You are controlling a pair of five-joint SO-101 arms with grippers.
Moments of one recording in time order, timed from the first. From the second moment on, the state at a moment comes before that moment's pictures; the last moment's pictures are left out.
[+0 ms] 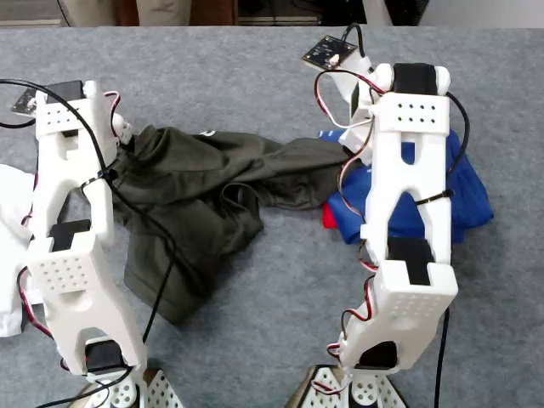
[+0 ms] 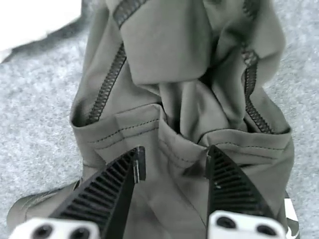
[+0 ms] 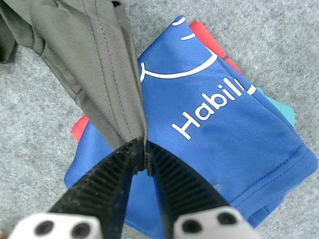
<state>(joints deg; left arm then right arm) -14.2 30.5 -27.2 86.3 44.7 -0.5 18.8 -29.0 96.8 40.7</state>
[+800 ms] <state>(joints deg) -14.2 30.6 -24.7 81.4 46.3 -0.5 18.8 -29.0 96.8 40.7</state>
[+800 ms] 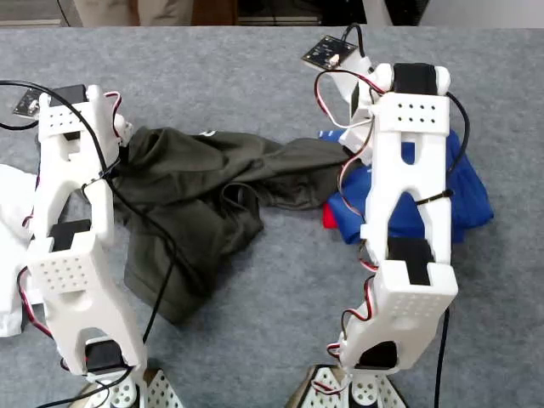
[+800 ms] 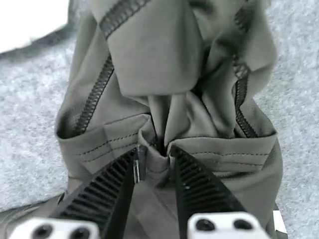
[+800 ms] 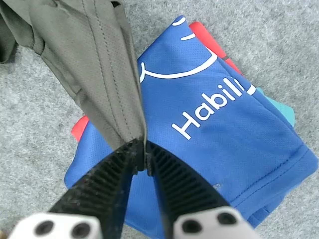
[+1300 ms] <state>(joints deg) -14.2 30.6 -35.9 86.5 44.6 -0.5 18.8 -30.6 94.1 36.1</state>
